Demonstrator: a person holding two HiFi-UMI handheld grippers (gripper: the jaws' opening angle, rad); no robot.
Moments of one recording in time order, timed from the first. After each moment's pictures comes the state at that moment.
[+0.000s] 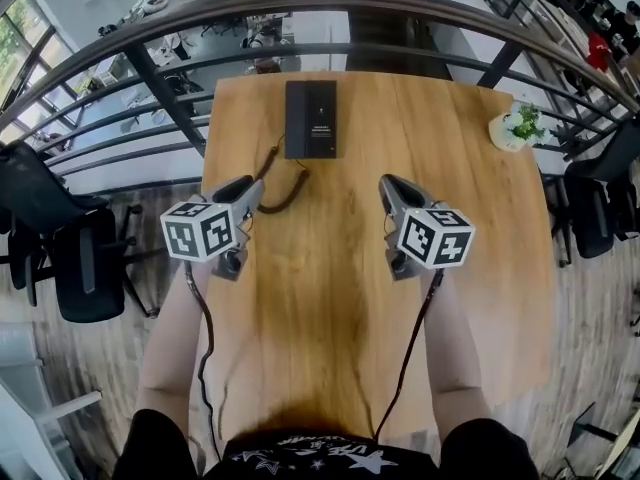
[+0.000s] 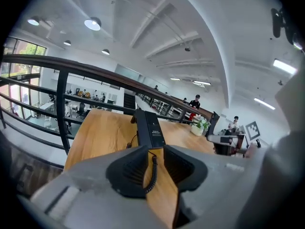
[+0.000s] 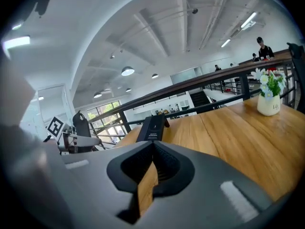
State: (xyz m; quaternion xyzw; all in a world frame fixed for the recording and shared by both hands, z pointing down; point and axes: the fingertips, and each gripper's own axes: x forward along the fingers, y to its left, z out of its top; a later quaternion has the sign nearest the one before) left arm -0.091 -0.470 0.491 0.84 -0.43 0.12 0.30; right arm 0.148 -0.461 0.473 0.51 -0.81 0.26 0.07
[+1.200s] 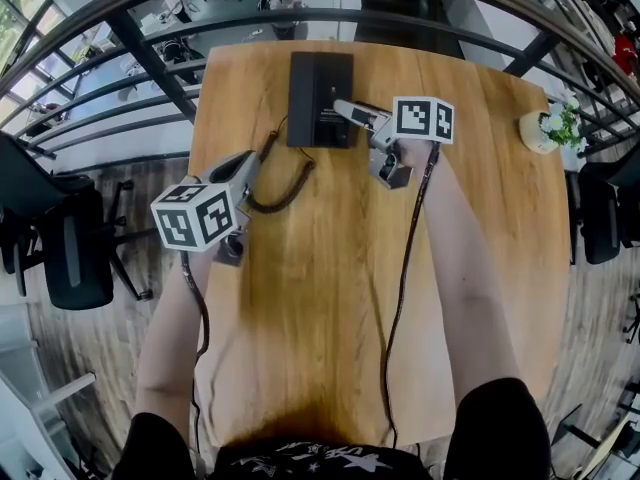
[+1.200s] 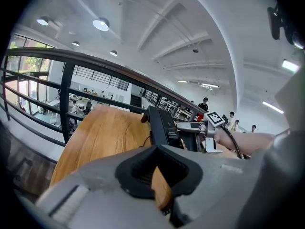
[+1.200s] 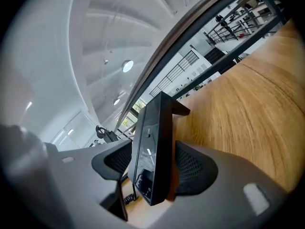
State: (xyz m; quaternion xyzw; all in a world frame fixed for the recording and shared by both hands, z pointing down) left arm -0.093 -0.525 0.530 0.82 -0.47 0.11 0.31; right arm 0.068 -0.636 0.550 0.31 -0.83 0.45 0.03
